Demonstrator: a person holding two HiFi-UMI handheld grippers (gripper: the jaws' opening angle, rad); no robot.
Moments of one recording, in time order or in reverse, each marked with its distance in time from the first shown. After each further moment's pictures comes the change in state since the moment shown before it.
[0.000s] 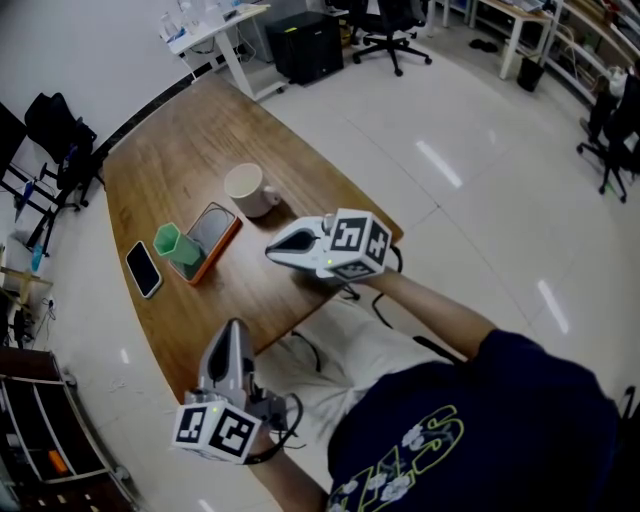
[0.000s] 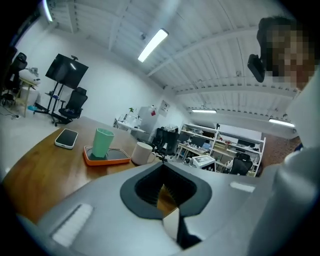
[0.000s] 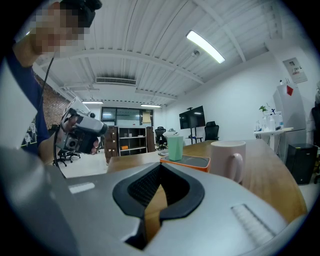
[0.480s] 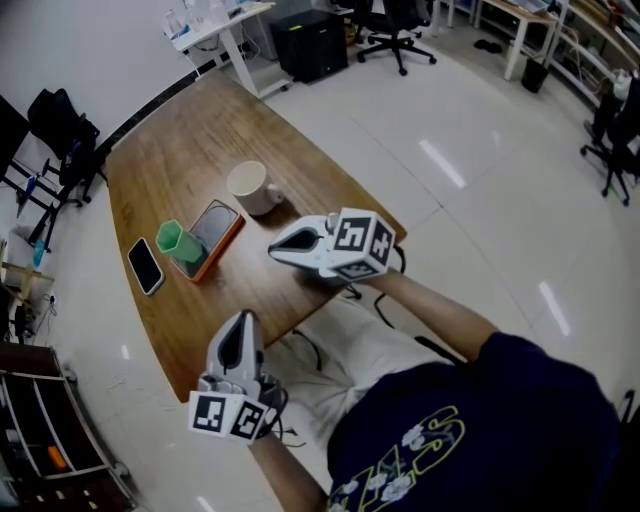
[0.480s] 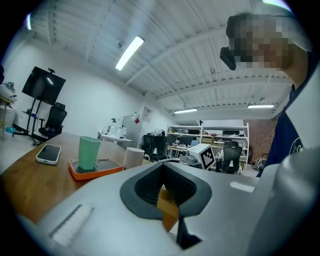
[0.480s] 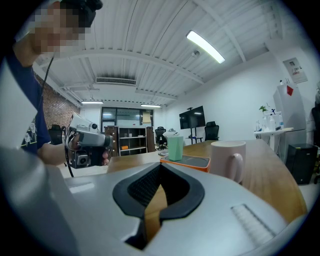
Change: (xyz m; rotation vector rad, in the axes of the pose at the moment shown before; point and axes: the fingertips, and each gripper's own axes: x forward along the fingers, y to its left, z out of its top) left arm 0.016 0.004 -0.020 0.240 -0.075 -0.140; right arm 0.000 0.001 0.001 -0.001 -0.002 0.002
